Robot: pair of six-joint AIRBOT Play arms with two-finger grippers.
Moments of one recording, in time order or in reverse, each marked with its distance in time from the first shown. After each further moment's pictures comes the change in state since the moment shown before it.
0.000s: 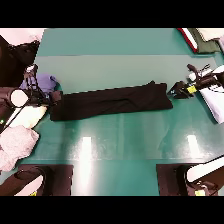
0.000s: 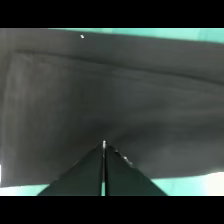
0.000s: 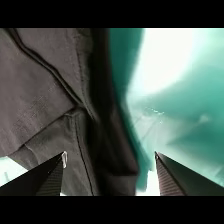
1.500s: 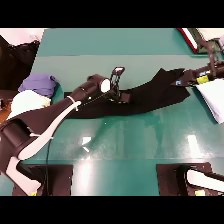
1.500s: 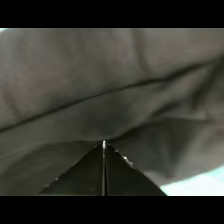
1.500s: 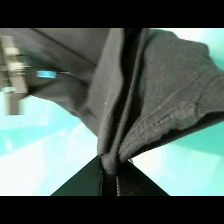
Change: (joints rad) left arm -0.548 -0.823 0.742 -0.193 0.008 0.119; right arm 0.127 0.523 -0.106 0.080 0.057 0.010
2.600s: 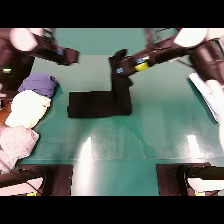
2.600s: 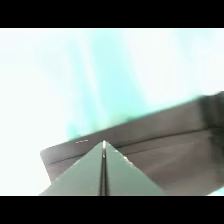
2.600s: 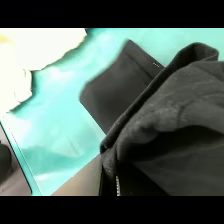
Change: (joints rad) left arm 0.429 0.492 0.066 0.226 -0.283 0.151; right arm 0.680 -0.265 0.404 -0.005 -0.310 0.154
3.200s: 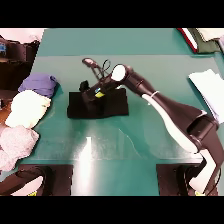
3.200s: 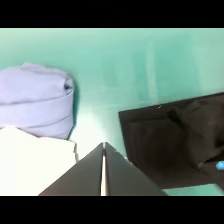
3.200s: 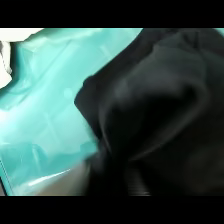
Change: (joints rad) left arm 0.087 0.221 0.000 0.152 -0.216 0.056; right arm 0.246 -0.364 0.070 0.018 -0.203 0.005
